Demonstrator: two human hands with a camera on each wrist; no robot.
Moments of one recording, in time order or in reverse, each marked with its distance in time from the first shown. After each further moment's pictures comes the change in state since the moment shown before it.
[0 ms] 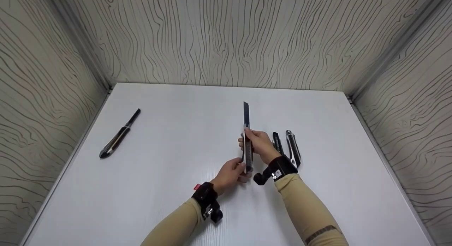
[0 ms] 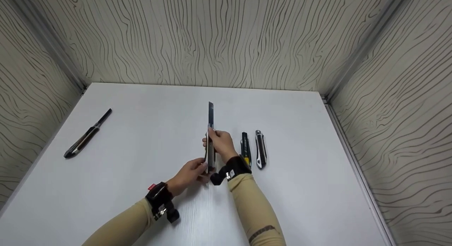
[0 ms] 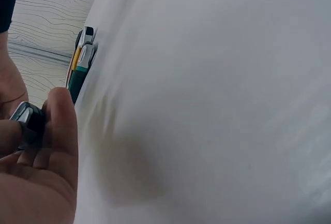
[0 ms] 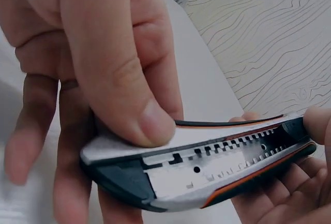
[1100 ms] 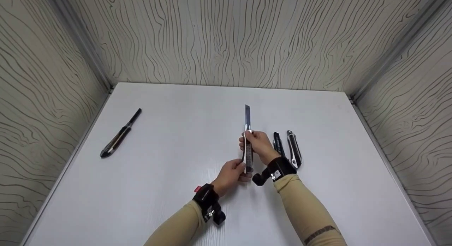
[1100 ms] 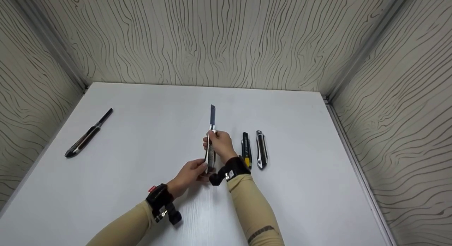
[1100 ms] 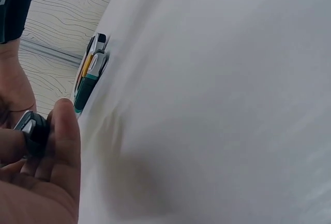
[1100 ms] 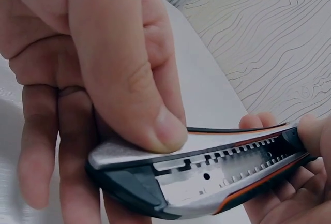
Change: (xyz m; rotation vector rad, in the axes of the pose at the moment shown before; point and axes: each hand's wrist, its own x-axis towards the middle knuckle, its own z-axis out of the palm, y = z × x) left_hand -0.003 0.001 0.005 -0.057 0.055 0.026; right_hand 0.002 0.001 0.006 0.039 0.003 -0.013
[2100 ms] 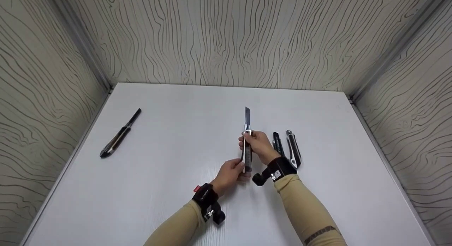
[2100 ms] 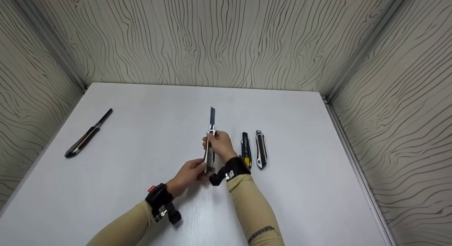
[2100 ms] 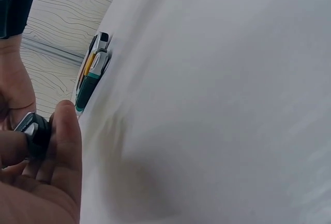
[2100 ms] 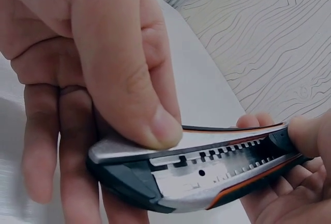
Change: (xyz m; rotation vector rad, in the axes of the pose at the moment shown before) left_hand 0.000 -0.002 -0.001 -0.004 0.012 0.017; right_hand -0.004 0.000 0.000 0.005 -0.043 -0.036
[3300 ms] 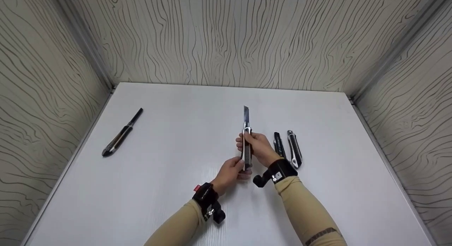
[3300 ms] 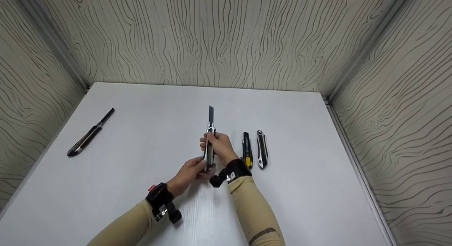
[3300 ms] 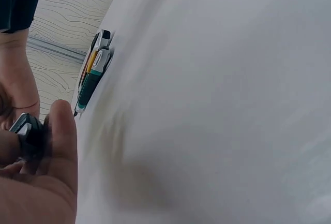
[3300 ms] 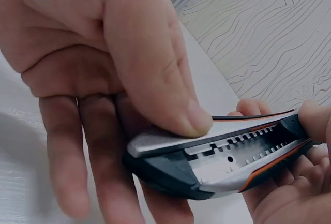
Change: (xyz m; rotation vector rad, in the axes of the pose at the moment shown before) left_hand -0.003 0.002 -0.002 -0.047 0.003 -0.021; right_hand -0.003 0.004 0.003 0.152 -0.070 0.050
